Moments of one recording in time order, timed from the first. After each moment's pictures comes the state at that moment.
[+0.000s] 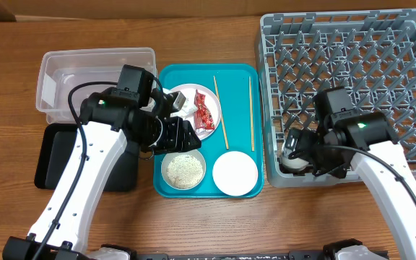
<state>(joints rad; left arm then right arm) -0.24 1.48 1.32 -1.20 0.60 -0.21 0.22 1.33 1.15 -1.23 -0.11 0.58</state>
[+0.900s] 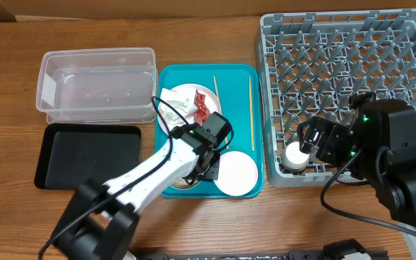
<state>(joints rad) -0.67 1.71 1.06 -0.88 -0.01 -0.56 0.22 1.02 1.32 -1.20 -0.11 0.54</state>
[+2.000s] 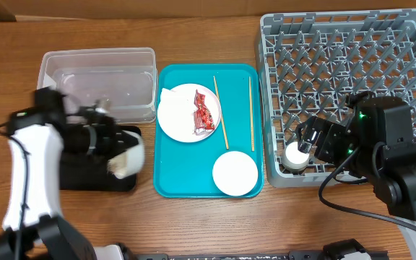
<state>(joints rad) 0.37 1.56 1.21 -1.31 0.83 -0.02 0.22 1.04 1.32 -1.21 -0.11 0.54</state>
